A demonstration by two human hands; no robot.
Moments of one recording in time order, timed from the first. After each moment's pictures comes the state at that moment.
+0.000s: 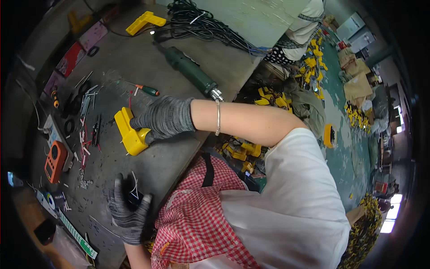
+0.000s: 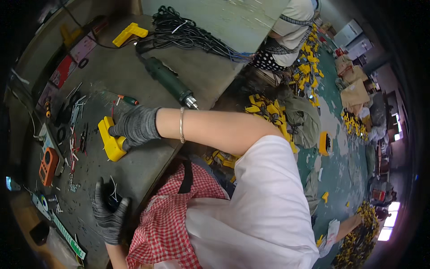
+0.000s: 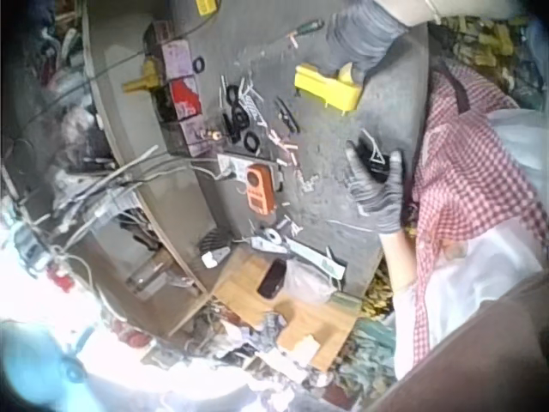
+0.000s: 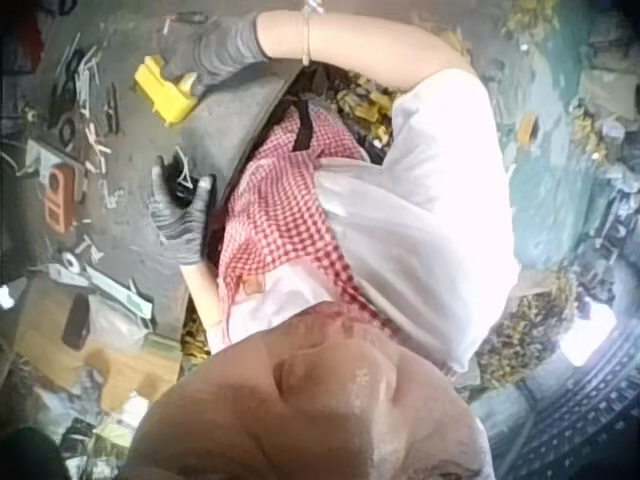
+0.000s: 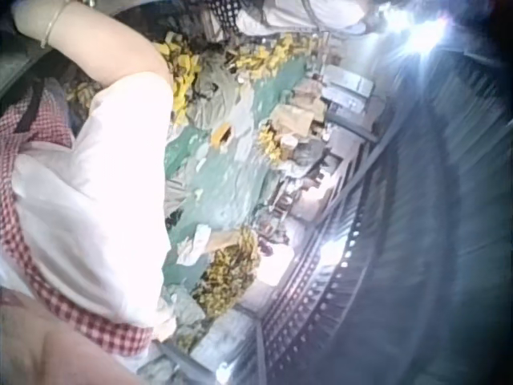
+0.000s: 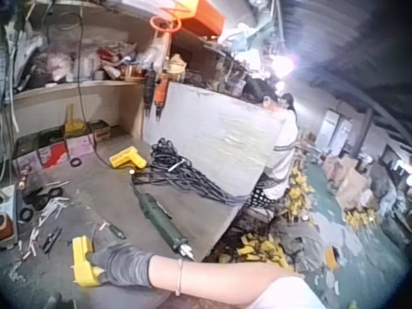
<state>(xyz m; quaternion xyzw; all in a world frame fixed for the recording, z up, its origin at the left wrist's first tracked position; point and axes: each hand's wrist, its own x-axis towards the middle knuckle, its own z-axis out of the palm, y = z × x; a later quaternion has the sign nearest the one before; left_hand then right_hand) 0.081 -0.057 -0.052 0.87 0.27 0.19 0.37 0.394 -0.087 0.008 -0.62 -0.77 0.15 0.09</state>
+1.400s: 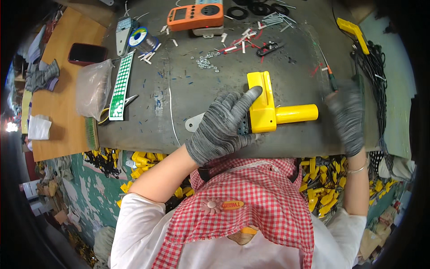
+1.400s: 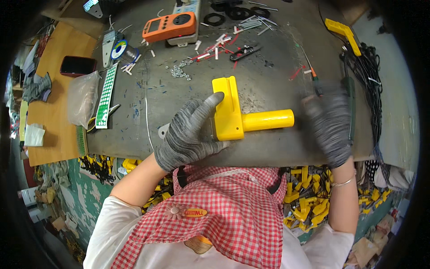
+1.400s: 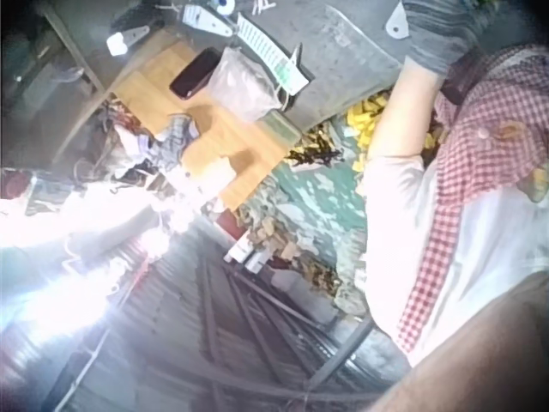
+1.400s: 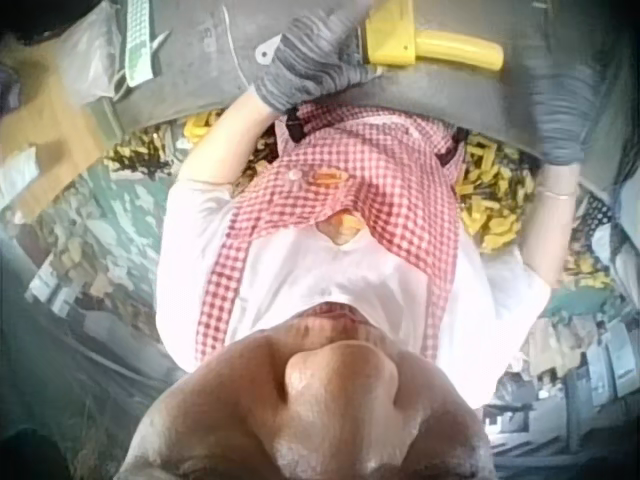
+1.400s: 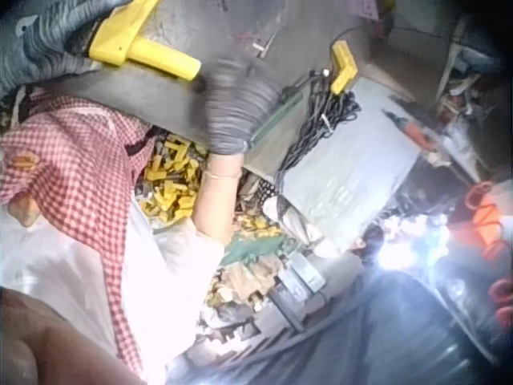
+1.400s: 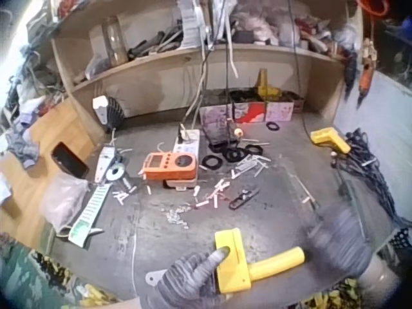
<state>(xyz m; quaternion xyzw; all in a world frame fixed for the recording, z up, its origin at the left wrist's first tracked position) 0.074 -0.050 -0.036 0.87 0.32 0.30 0.24 0.409 -0.098 -0.010 -0.67 -0.70 0.01 0.23</state>
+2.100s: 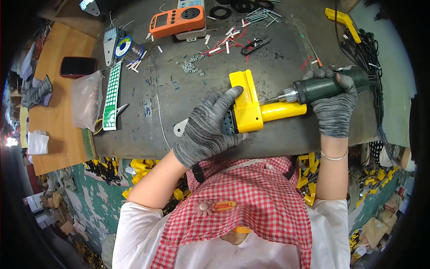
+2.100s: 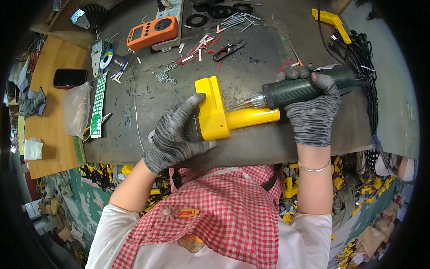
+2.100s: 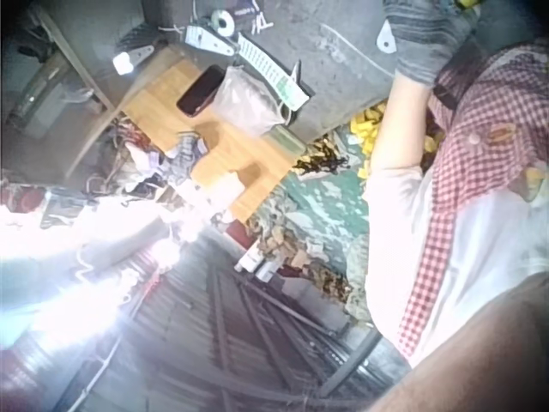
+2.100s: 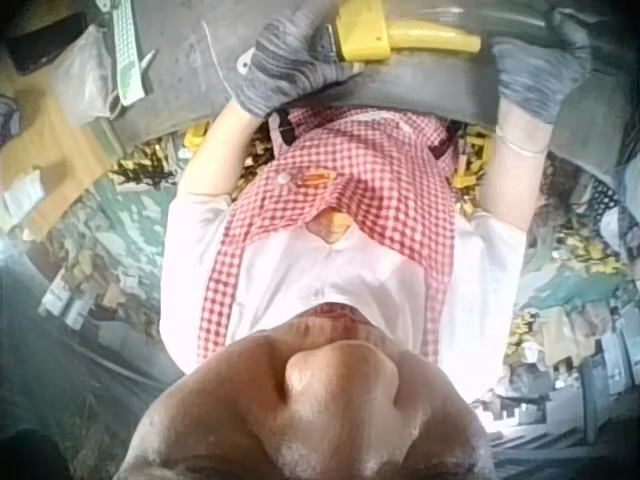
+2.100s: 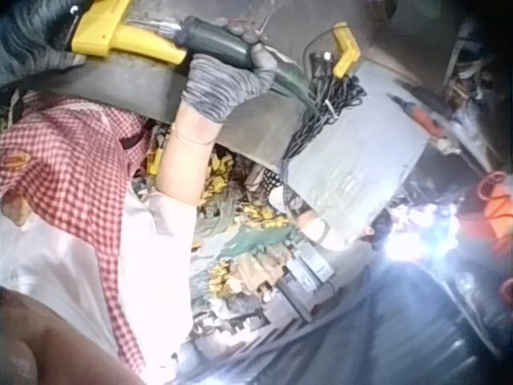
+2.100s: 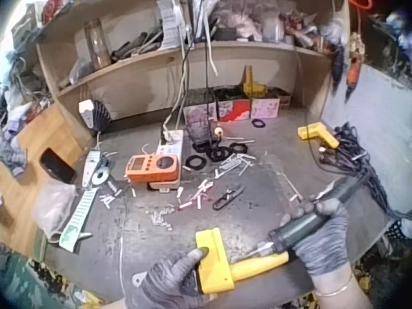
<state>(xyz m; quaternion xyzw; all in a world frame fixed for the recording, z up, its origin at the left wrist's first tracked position) 0.076 -0.045 -0.031 0.86 0.35 0.27 0.26 0.365 -0.063 -0.003 -0.28 -0.02 0.58 0.76</state>
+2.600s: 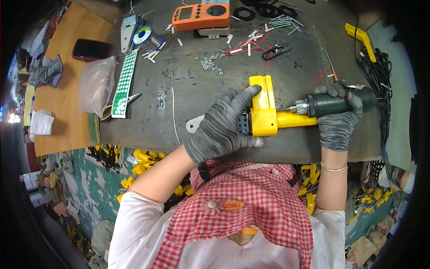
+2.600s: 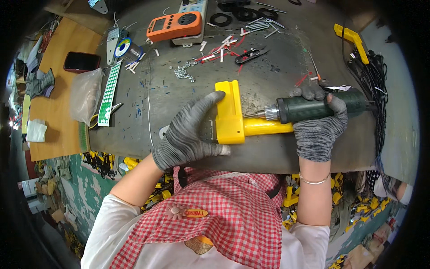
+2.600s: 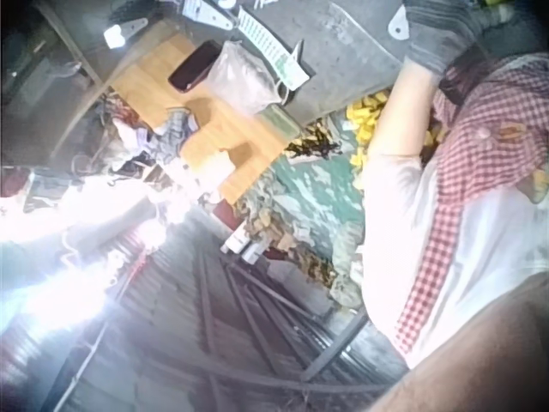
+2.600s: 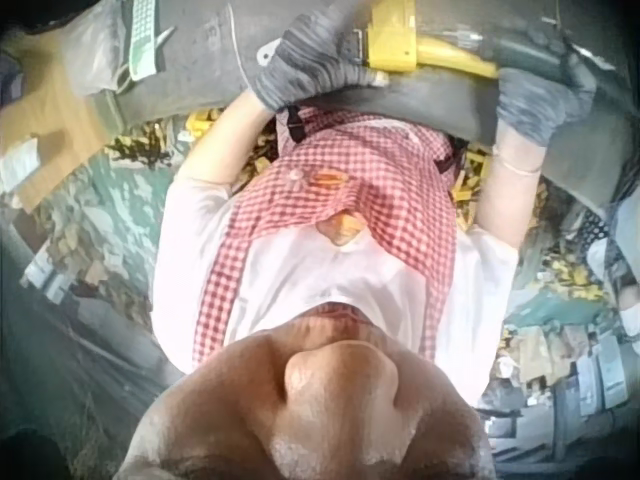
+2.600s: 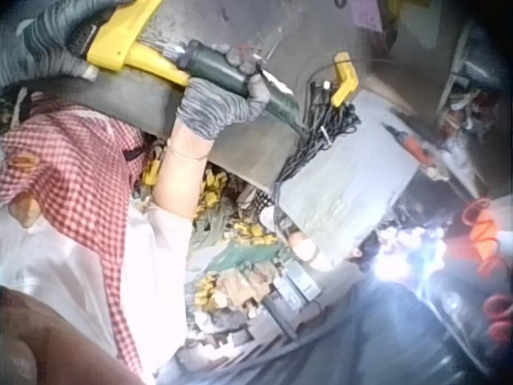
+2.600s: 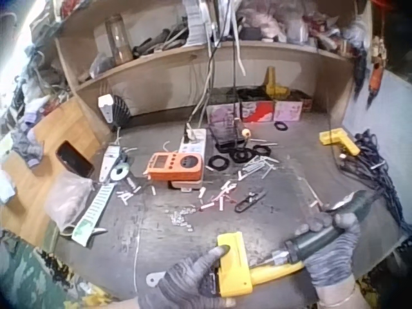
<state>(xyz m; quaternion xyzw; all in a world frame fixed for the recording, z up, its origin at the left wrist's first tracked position) 0.075 -0.042 -0.023 0.84 0.37 0.26 0.30 0.356 -0.063 -0.018 -0.23 -0.07 0.59 0.77</state>
